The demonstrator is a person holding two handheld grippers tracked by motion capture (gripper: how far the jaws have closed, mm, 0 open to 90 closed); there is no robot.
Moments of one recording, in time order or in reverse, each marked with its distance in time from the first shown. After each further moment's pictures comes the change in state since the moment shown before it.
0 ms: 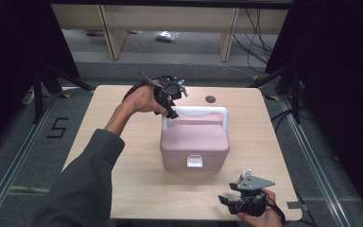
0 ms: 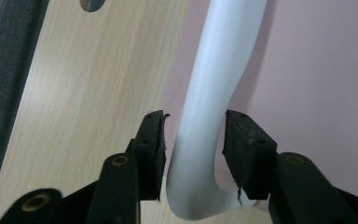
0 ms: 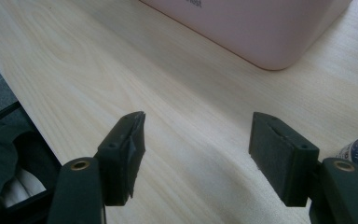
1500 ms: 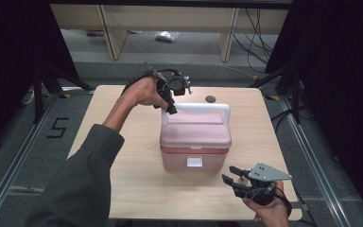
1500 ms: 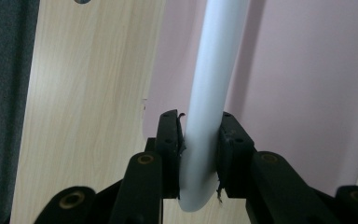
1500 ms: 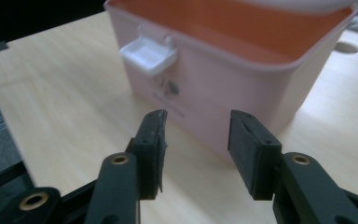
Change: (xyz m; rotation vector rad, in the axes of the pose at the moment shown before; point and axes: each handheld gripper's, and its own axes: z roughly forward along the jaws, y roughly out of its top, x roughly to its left) left arm -0.006 0.018 -0.029 0.097 -0.014 0.055; right arm -0.007 0.042 -0.031 -0.293 -0.027 -0.064
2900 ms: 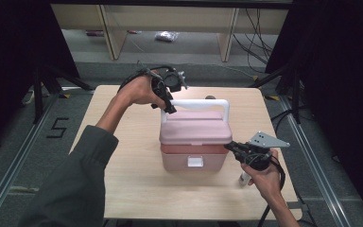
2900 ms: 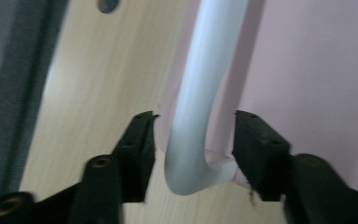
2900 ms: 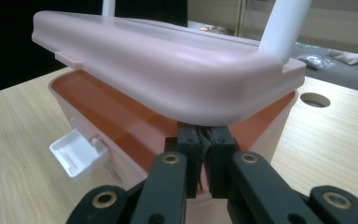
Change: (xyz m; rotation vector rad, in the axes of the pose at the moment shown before) left arm 0.002 -0.014 -0.013 -0.106 0.106 -0.081; right arm -0.051 0.045 0.035 -0.111 -0.002 0.010
